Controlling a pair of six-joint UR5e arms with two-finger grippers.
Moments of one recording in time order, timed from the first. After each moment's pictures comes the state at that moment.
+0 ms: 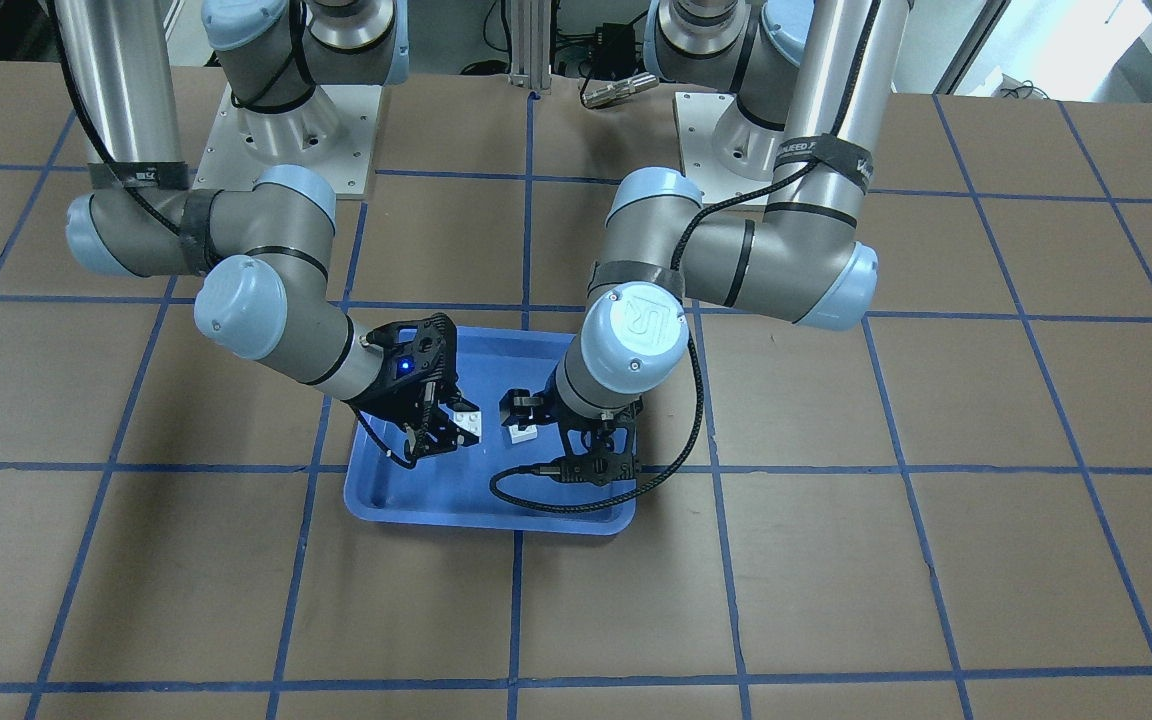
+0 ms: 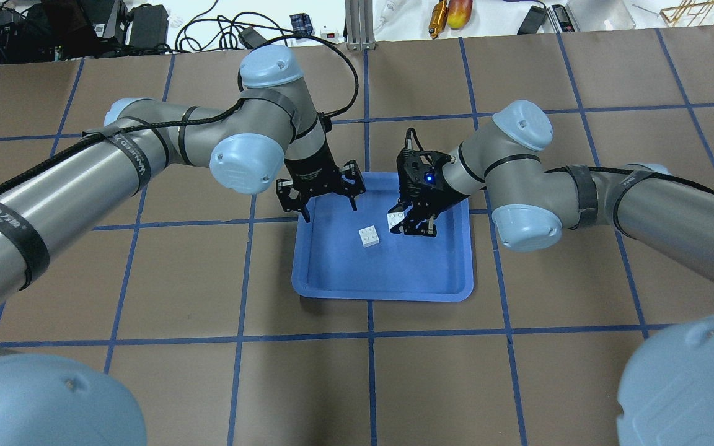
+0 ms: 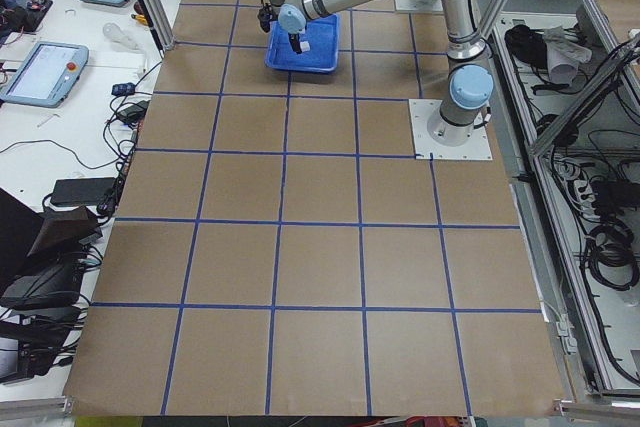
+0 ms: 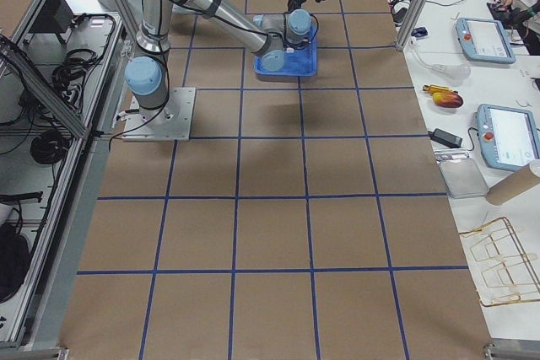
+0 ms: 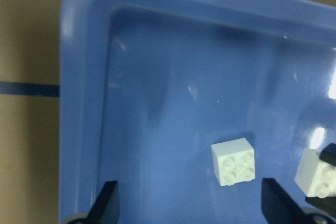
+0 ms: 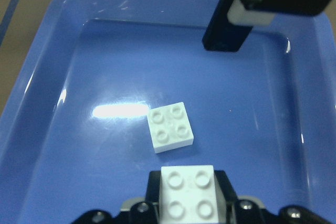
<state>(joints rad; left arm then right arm) -1.77 -2.02 -1.64 -1.24 1.37 -0.35 1.65 -1.16 1.98 -2.39 -0.99 -1.55</state>
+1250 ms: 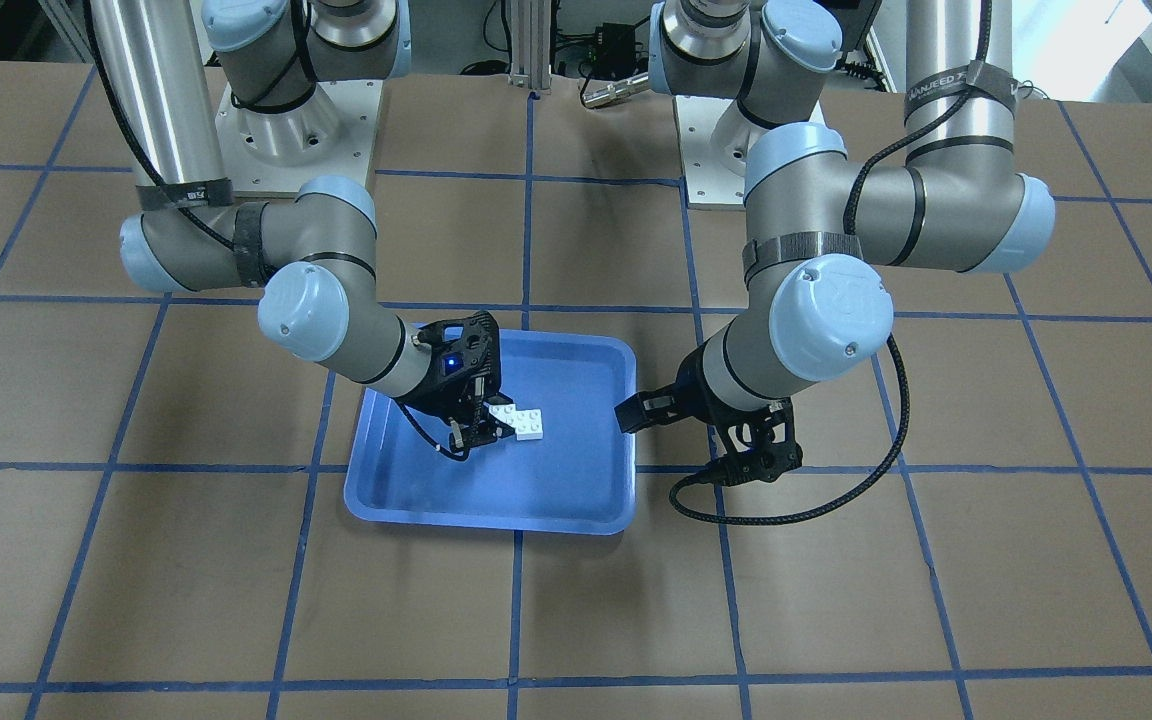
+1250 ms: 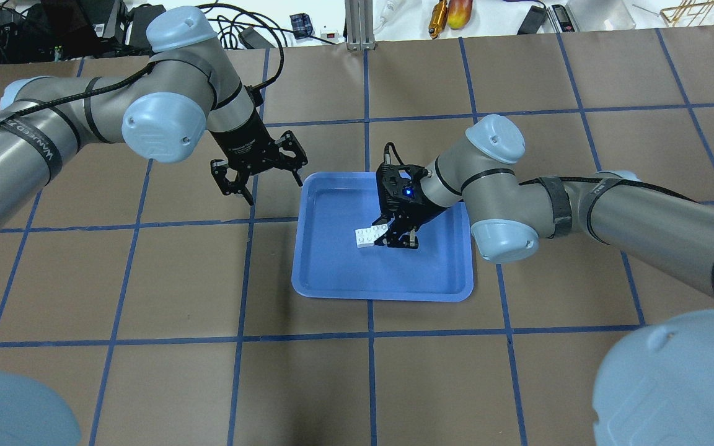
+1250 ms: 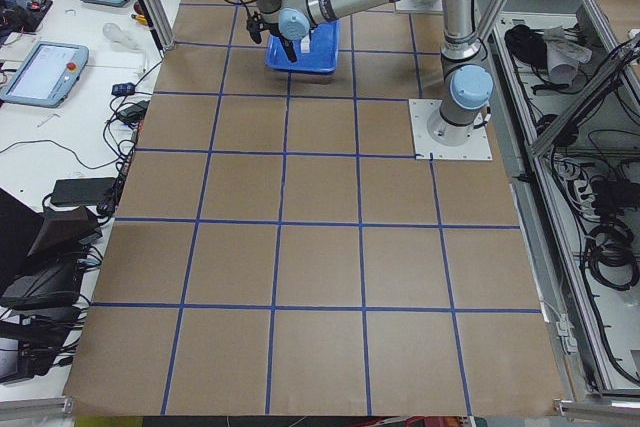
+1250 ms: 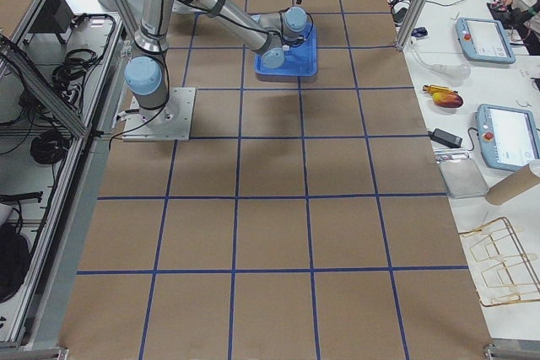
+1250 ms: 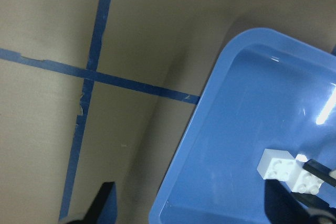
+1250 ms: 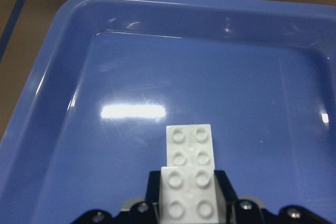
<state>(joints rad) -1.63 -1.93 -1.63 -1.35 1.38 -0.34 1.70 -1.14 1.98 -2.44 -1.00 -1.51</state>
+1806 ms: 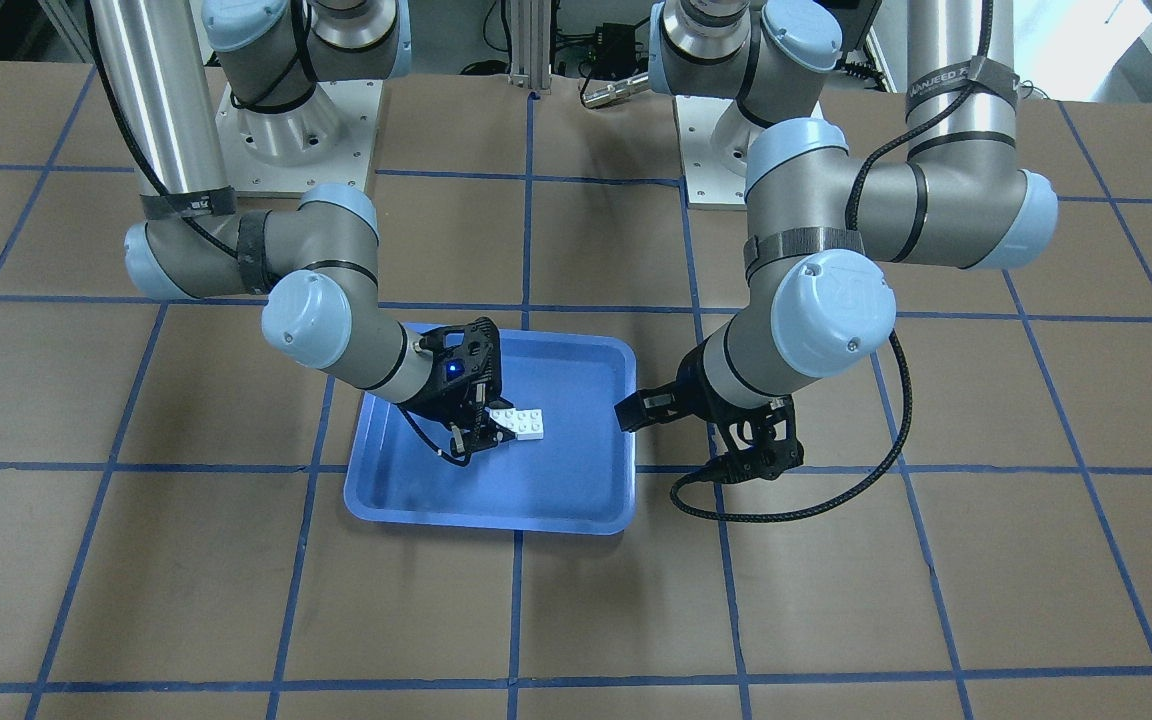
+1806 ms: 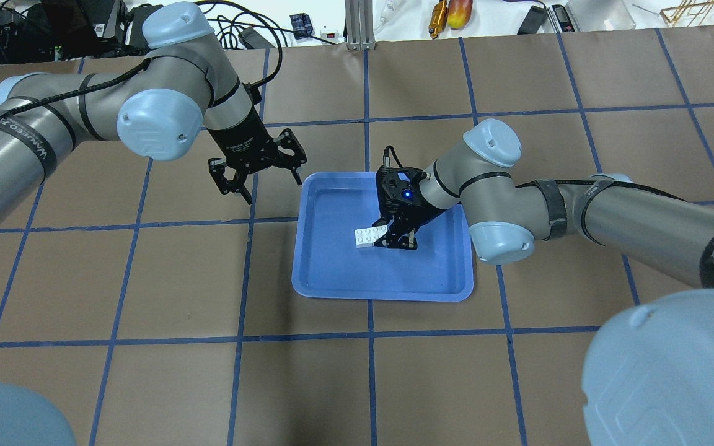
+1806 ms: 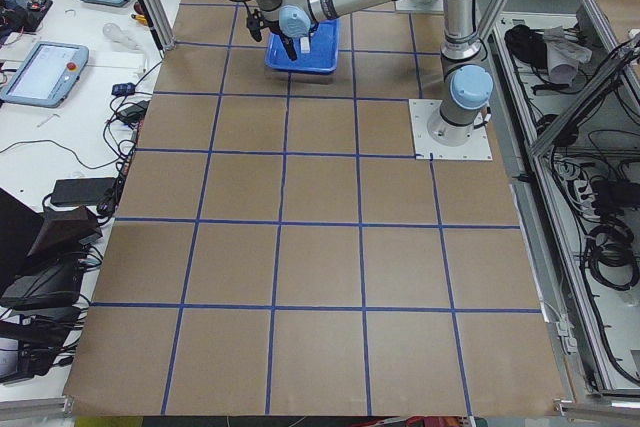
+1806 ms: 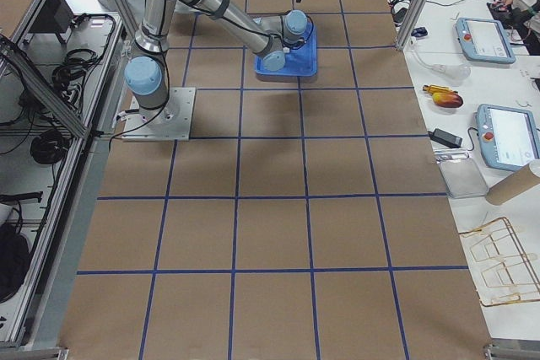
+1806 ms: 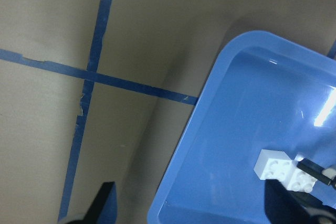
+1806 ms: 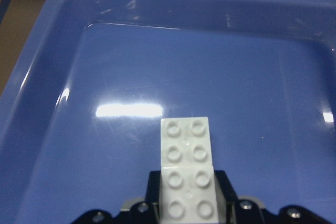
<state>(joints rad) -1.63 -1.92 -1.62 -1.38 1.38 -0.34 1.70 -1.10 1.98 -2.47 -1.00 -1.51</state>
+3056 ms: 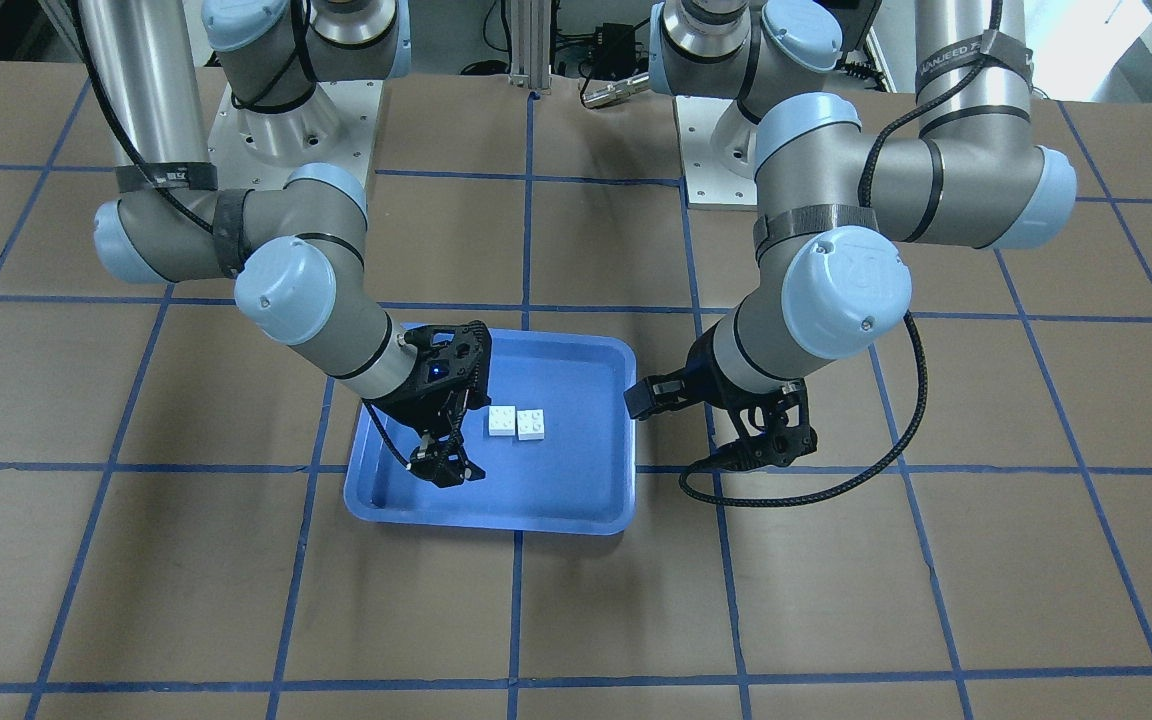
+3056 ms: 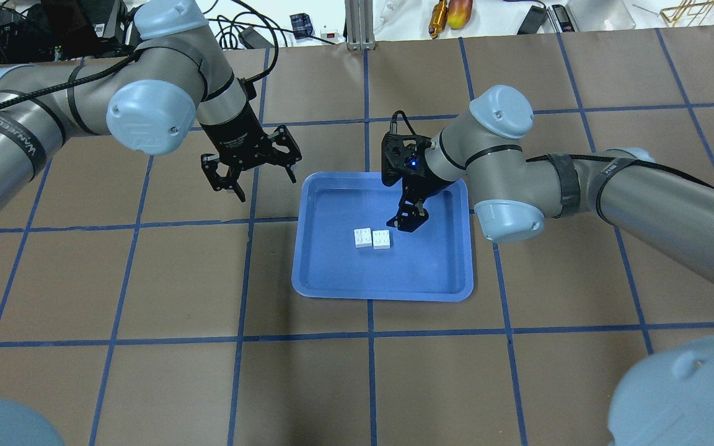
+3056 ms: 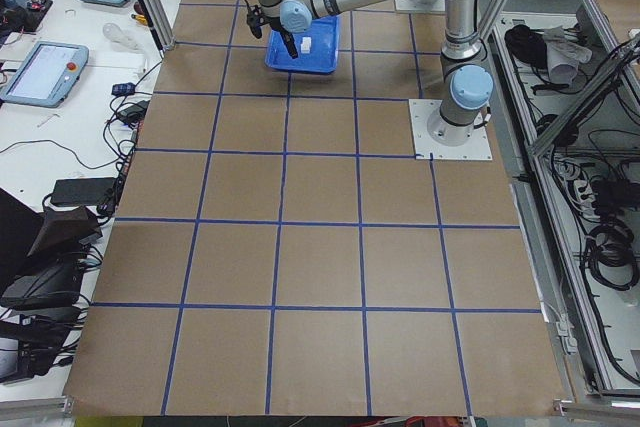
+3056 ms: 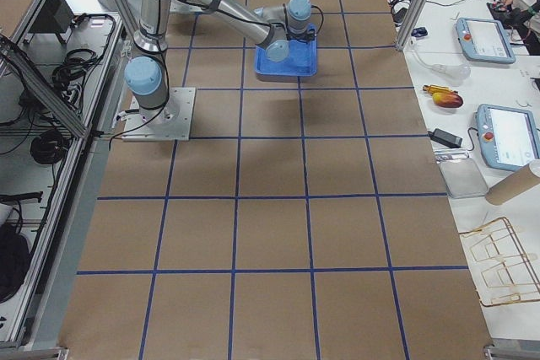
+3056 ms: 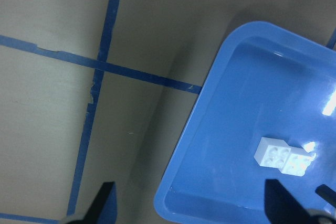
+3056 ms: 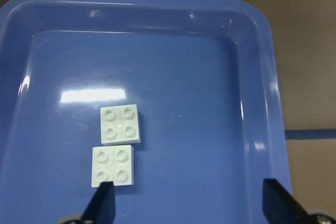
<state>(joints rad) -1.63 -1.90 -1.60 -1.42 1.43 -0.33 1.69 -1.20 1.90 -2.41 -1.11 -1.39</state>
